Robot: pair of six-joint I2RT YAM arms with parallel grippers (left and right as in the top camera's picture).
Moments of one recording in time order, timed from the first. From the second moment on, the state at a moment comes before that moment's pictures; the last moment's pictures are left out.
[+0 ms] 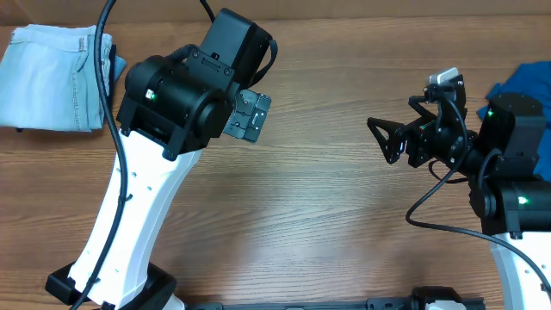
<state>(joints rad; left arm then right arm) -0.56 1.74 2.33 -1.69 -0.35 -0.13 -0.02 1.06 1.14 -0.65 -0.61 -0.11</state>
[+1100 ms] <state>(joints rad) -0.56 1.75 2.33 -1.69 -0.35 -0.13 -0.02 0.13 0.39 -0.61 -0.24 0.11</state>
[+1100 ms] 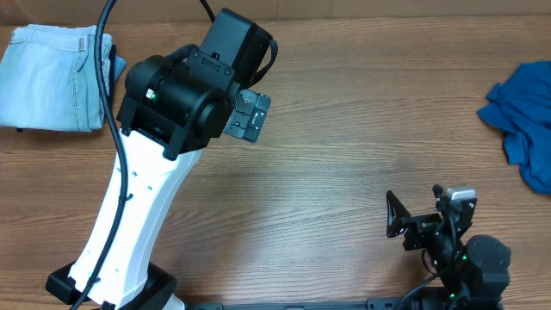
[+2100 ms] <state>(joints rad) -0.56 1.75 2.33 -1.69 -0.35 -0.13 -0.02 0.01 0.16 -0.52 -0.23 0.12</state>
